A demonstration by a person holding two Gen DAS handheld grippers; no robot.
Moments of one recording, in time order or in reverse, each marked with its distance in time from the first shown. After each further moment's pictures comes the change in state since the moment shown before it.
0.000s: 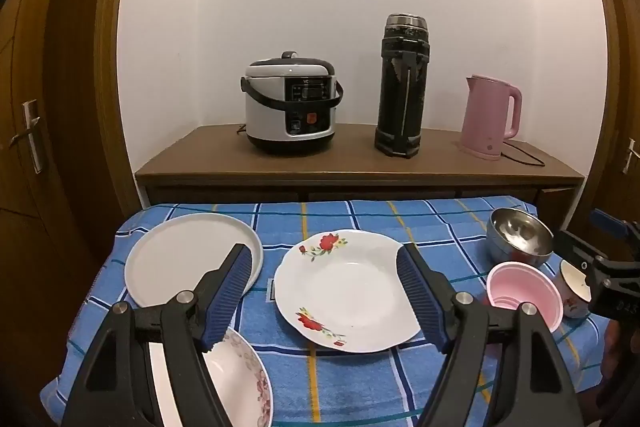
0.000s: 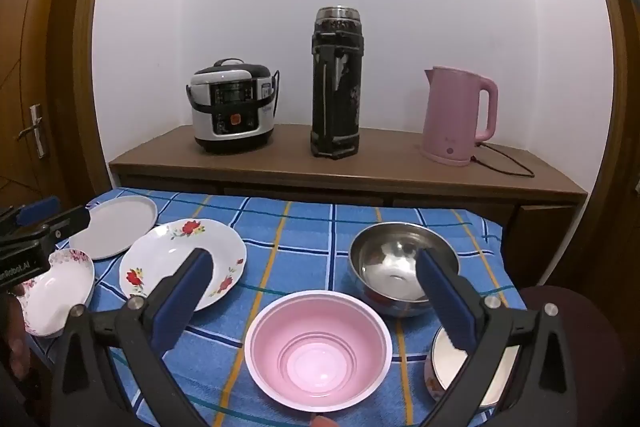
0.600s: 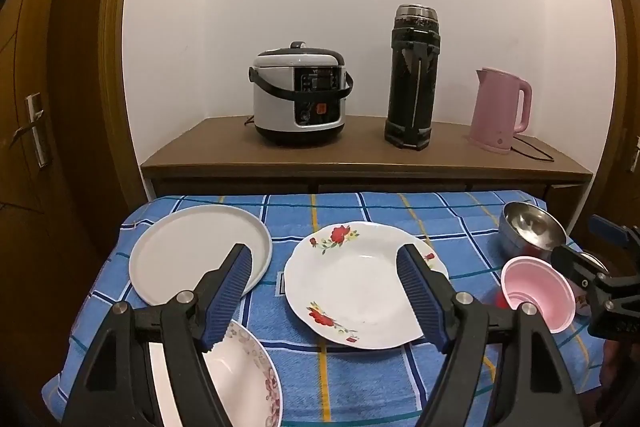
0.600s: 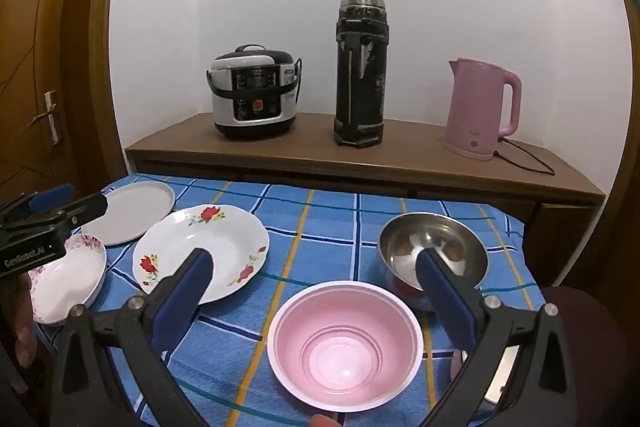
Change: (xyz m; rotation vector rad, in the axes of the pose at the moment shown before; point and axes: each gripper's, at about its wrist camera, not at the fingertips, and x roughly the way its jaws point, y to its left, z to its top) left arm 0.009 0.000 -0.010 0.006 0.000 0.037; right arm 0.013 0.013 -0.008 -0.041 0.030 0.053
